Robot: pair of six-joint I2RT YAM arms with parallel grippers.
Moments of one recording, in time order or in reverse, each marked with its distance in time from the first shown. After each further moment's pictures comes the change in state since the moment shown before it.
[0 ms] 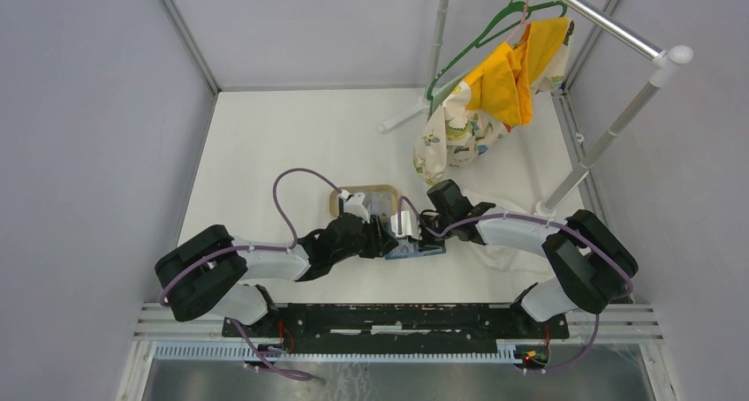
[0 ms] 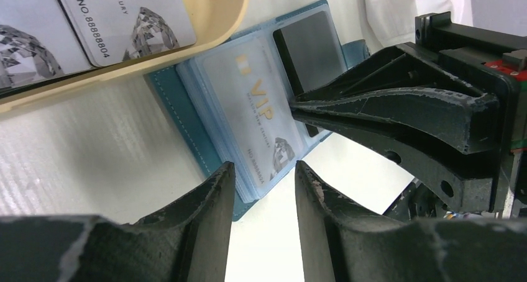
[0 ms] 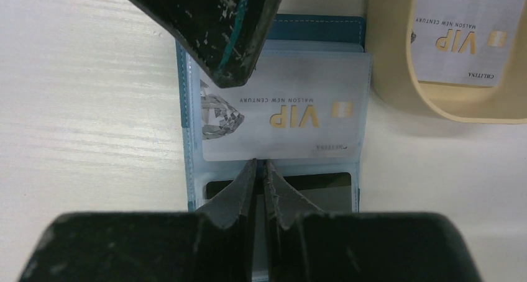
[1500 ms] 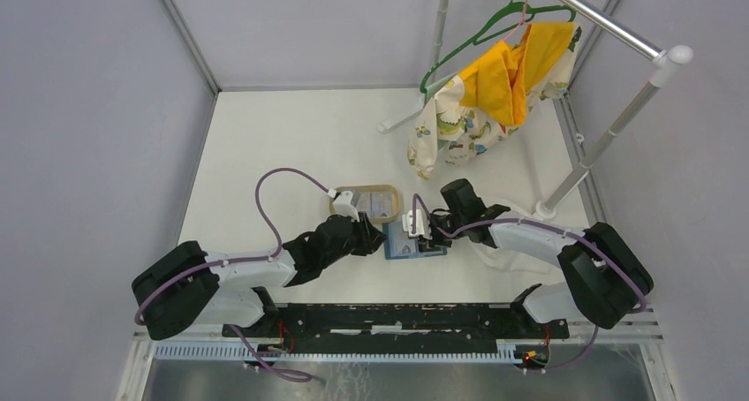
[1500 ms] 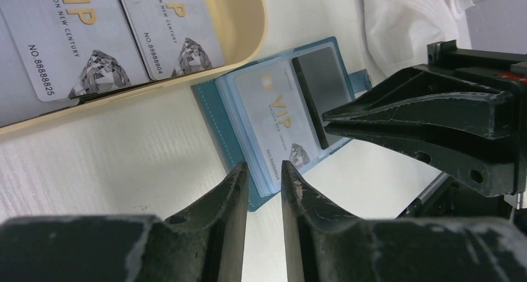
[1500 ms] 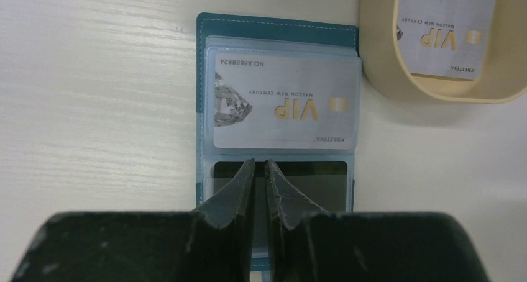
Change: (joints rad) left arm 0.000 -0.169 -0.046 -0.064 -0.102 0.028; right arm -0.077 -0.107 -0.063 -0.014 -0.122 -0.037
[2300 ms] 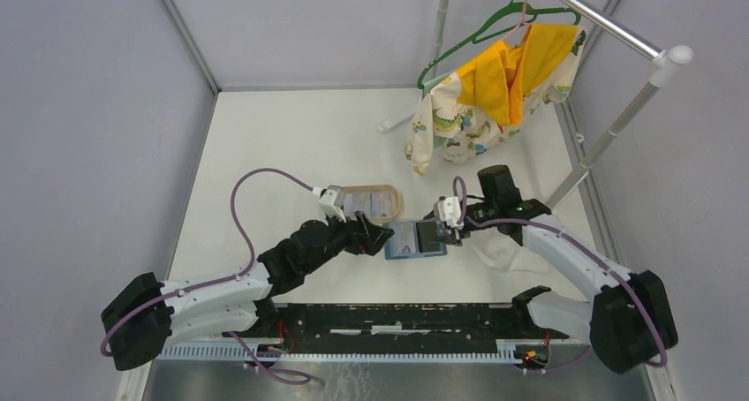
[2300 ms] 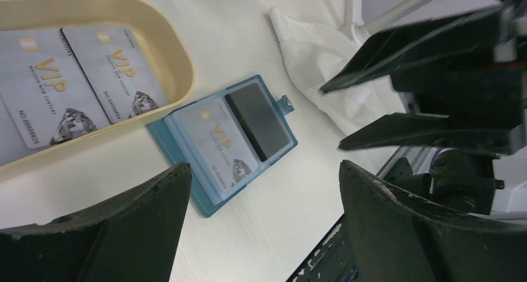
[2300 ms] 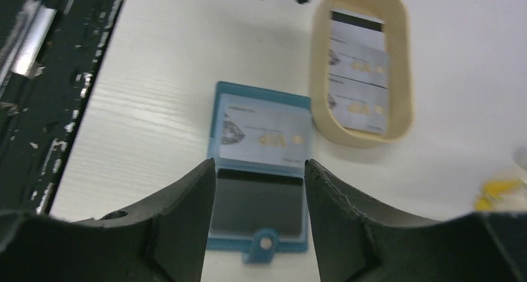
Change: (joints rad) left arm -0.018 -0.291 -0.043 -0.031 0.002 0.083; right arm -0.238 -0.294 0.042 -0.195 -0.386 -0.122
